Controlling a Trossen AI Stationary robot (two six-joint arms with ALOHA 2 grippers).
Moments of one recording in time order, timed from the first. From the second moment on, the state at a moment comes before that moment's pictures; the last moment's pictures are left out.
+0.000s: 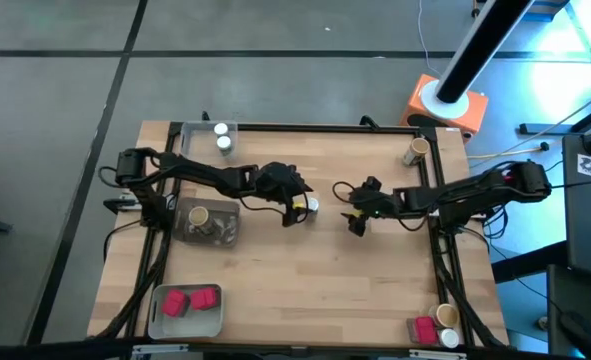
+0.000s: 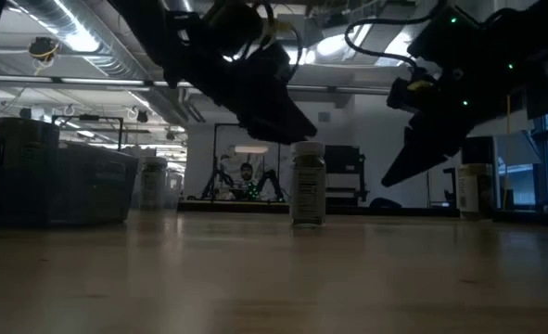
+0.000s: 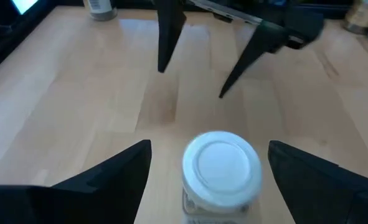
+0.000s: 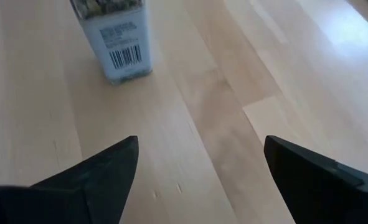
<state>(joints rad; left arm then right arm) 0.12 1.74 0.98 0.23 0.07 0.03 0.03 1.29 0.50 -0.03 0.32 0.26</state>
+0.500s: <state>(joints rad) 0.12 1.79 0.98 0.25 0.06 0.07 0.03 1.29 0.47 0.03 0.33 0.23</state>
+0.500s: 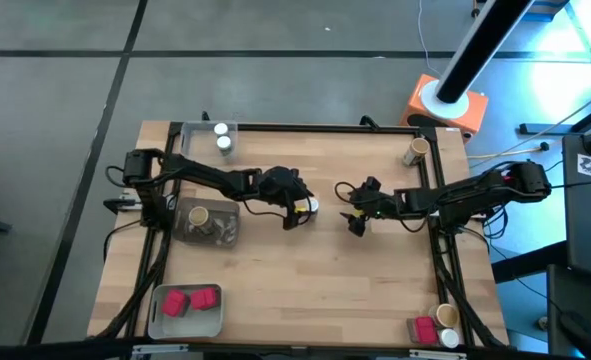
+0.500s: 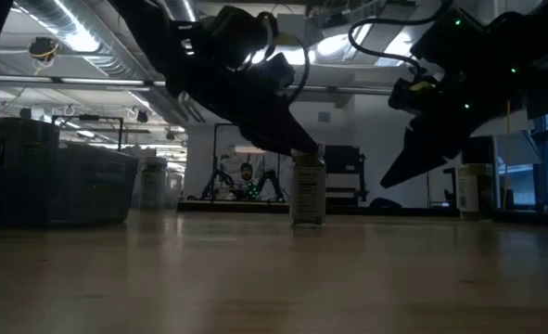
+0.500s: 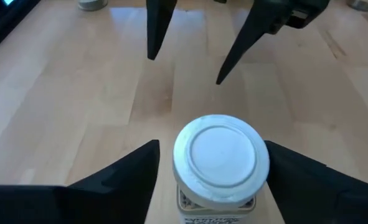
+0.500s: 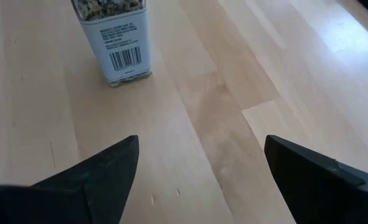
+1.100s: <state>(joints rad) 0.12 1.71 0.97 0.21 -0.03 0.11 0.03 1.29 0.47 0.05 0.36 0.23</state>
